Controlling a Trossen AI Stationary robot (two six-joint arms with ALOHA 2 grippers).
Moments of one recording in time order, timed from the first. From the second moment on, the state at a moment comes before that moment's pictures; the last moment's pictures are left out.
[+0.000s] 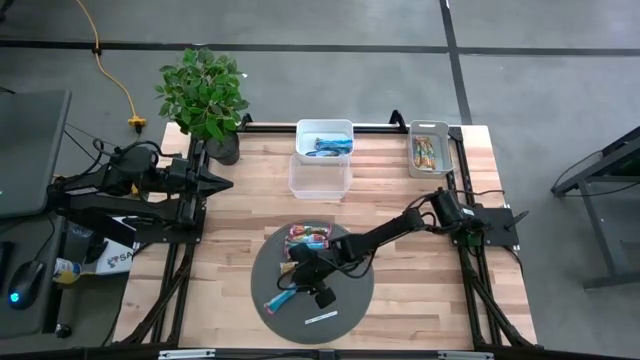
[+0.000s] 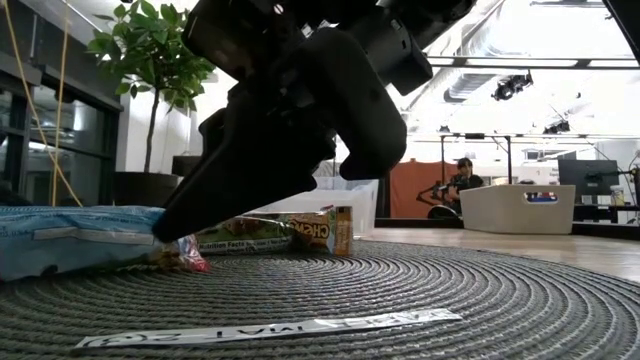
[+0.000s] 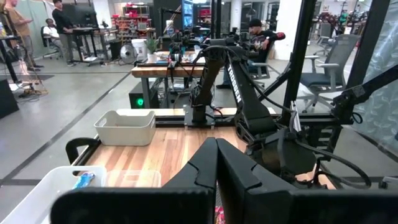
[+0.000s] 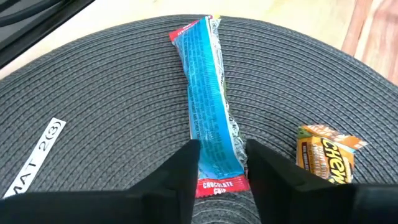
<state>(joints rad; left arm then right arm) 0.00 0.40 0.78 -0.42 0.01 0.02 0.29 2.24 1.49 0.04 -0.16 -0.19</state>
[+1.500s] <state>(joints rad) 0.00 0.40 0.78 -0.42 0.01 0.02 0.22 1.85 1.49 -0.12 -0.19 0.28</state>
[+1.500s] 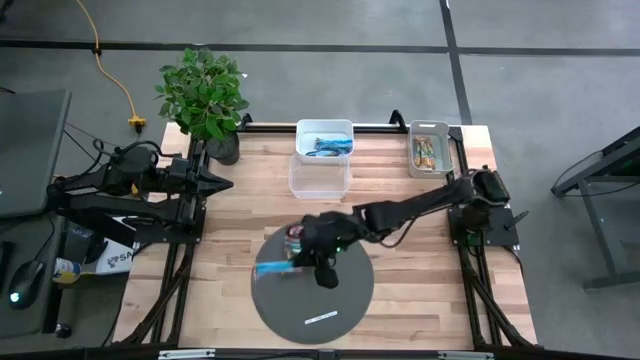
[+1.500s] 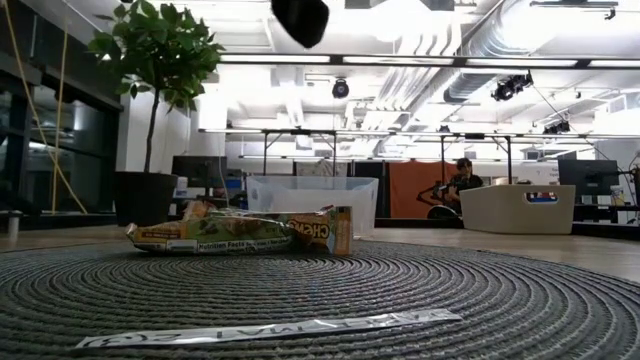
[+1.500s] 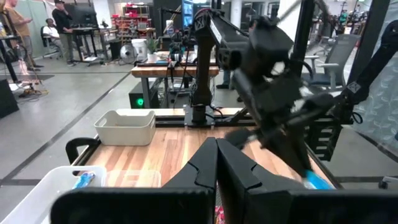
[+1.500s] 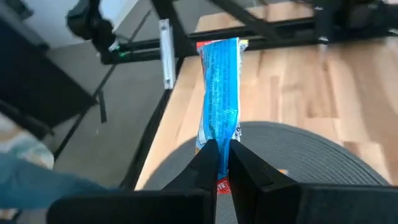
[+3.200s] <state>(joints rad) 0.00 0.40 0.78 -0.42 0.01 0.02 -0.31 1.73 1.49 -0.59 -0.10 -0.10</state>
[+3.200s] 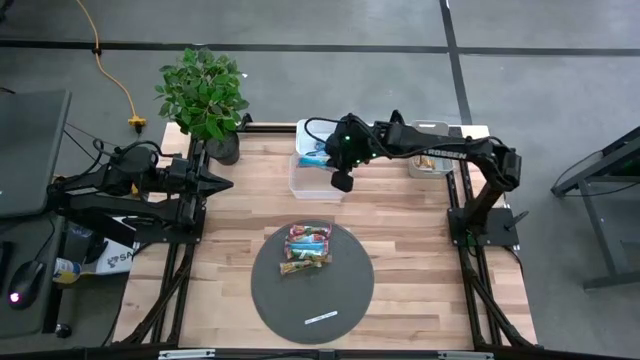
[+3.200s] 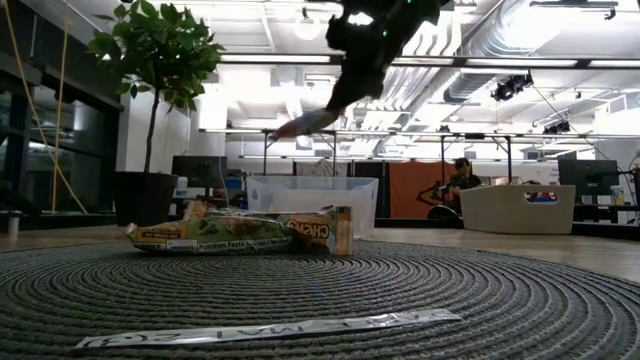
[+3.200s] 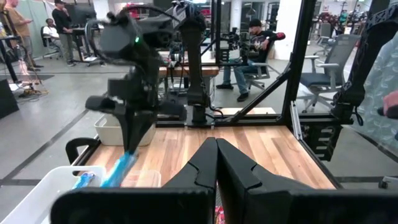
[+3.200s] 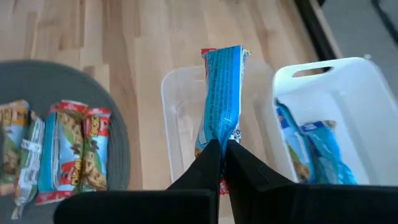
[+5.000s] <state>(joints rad) 0.00 0.40 0.78 -0.42 0.01 0.02 -0.38 1.95 1.49 -0.59 -0.19 -0.27</state>
